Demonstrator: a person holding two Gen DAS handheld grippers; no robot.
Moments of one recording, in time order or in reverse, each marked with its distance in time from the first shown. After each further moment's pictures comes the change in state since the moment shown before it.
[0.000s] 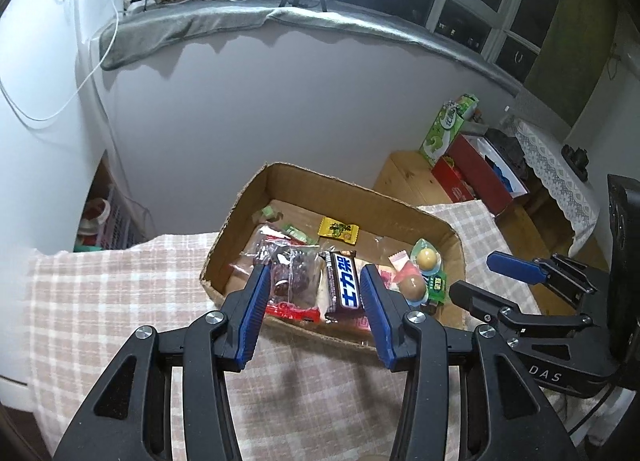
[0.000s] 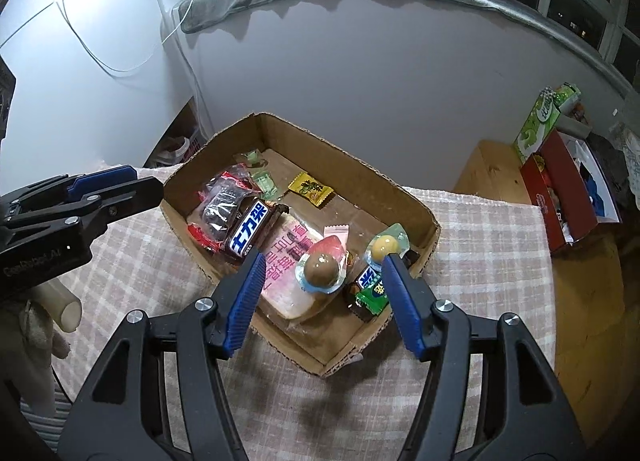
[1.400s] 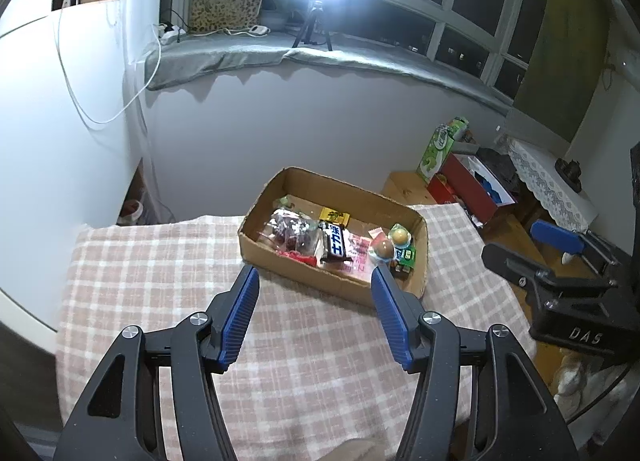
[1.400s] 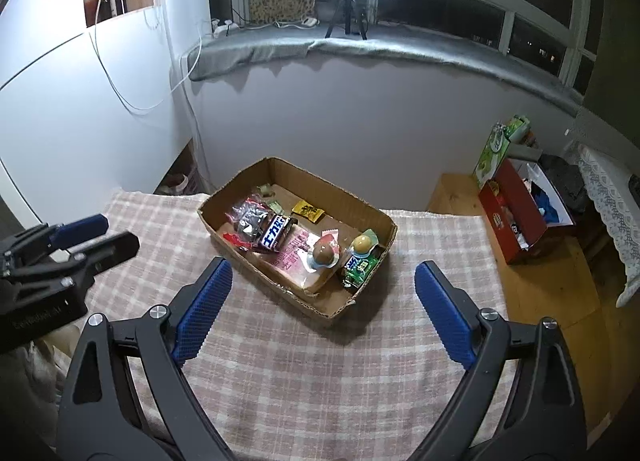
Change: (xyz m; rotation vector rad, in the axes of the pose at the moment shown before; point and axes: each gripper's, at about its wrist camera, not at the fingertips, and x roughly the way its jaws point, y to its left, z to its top) left arm -0.108 -0.017 -0.055 -0.023 -0.106 0.054; right arm -0.128 0.038 -0.036 0.011 -0.179 -0.099
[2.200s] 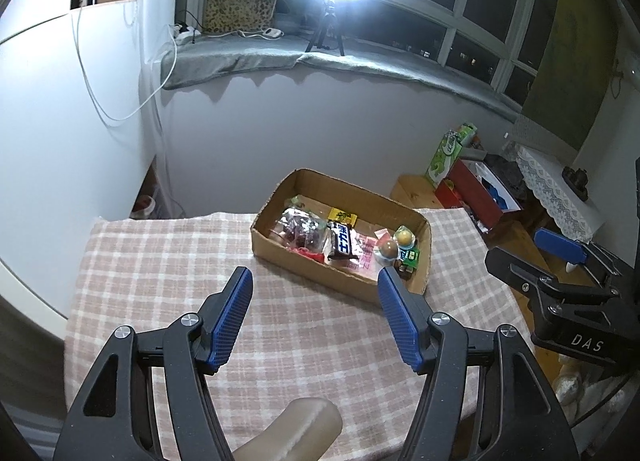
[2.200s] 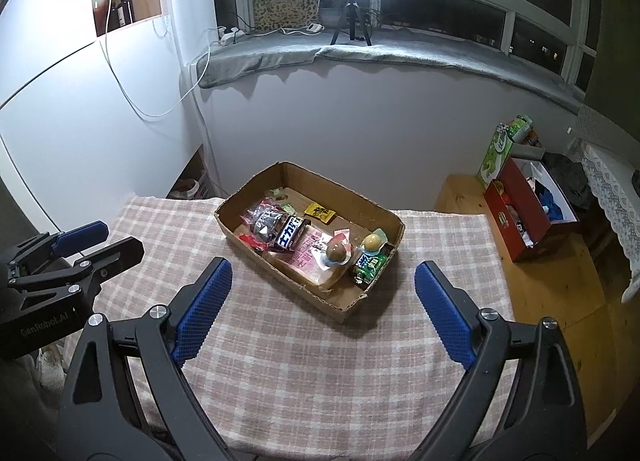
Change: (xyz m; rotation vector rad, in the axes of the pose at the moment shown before) left arm -0.017 0.001 -0.004 -0.036 -0.009 0.031; right arm -0.015 0.005 -0.002 0.014 -0.009 0.025
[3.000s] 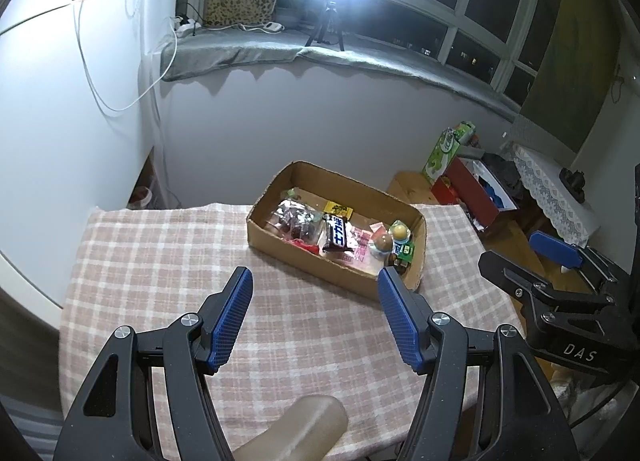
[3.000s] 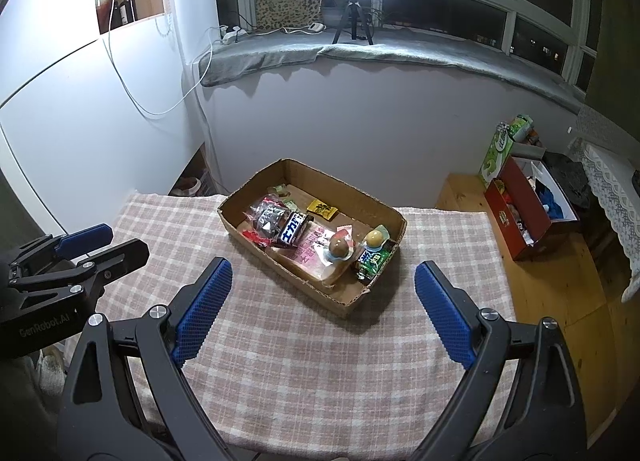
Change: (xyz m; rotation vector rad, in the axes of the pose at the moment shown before) left arm -0.001 -0.004 -0.005 -0.019 0.018 -0.003; right arm 0.000 0.003 -0.005 -0.008 0.005 0.005
